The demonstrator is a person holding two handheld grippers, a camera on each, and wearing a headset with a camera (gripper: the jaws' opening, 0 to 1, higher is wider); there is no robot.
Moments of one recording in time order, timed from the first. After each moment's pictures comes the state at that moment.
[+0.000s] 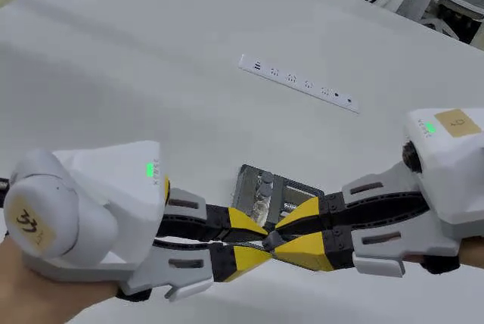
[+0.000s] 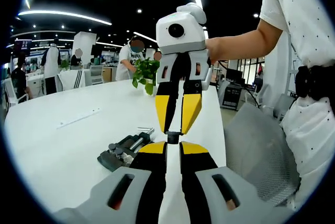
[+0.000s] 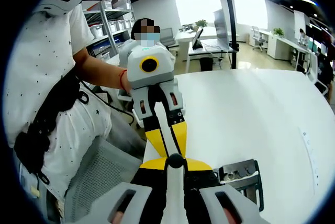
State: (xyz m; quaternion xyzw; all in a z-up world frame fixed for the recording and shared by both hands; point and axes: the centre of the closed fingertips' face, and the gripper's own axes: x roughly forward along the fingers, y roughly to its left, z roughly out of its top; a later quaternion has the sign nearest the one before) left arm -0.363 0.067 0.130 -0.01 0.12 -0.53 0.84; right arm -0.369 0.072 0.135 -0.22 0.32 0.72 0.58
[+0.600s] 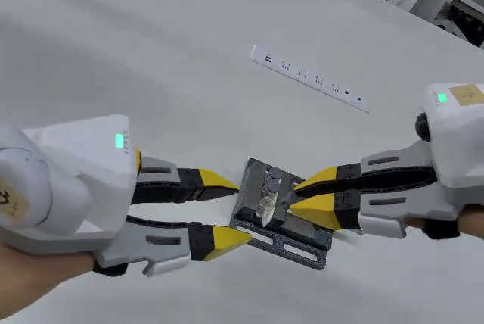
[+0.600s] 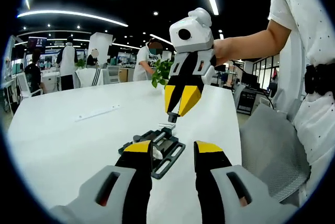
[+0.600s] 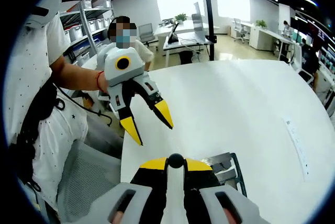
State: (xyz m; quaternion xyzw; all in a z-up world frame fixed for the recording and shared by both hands) left arm -0.339 0.111 0.118 -0.02 0.11 -0.46 0.88; right arm -0.315 0.072 0.120 -0.24 0.35 0.65 0.63
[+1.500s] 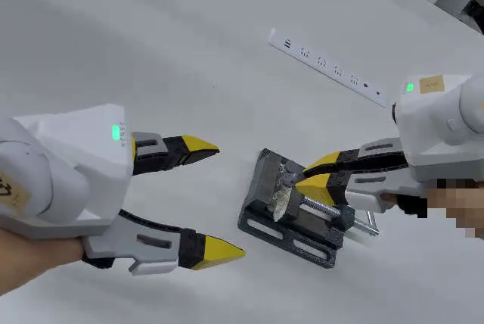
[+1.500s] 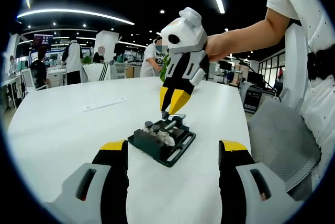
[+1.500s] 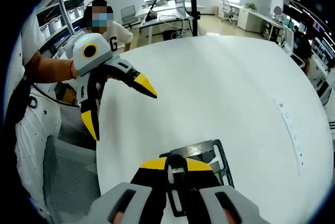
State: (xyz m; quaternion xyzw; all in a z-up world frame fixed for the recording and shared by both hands) left arm -0.331 0.128 0.083 -0.02 0.13 -0.45 0.89; right arm -0.278 0.074 0.069 -0.30 0.41 0.59 0.63
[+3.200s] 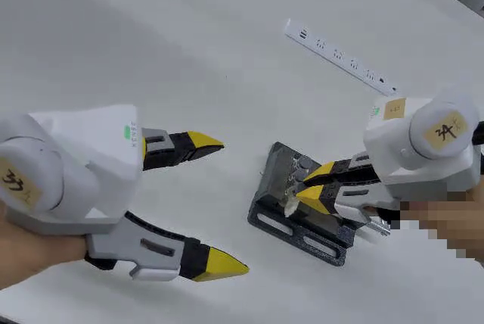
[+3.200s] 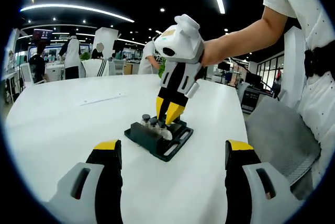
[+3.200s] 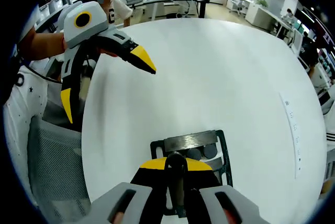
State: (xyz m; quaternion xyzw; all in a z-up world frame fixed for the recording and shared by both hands) left arm -0.337 0.130 0.072 -0.03 0.14 -0.45 0.88; right arm -0.274 0.067 0.028 -0.37 0.42 0.57 0.60
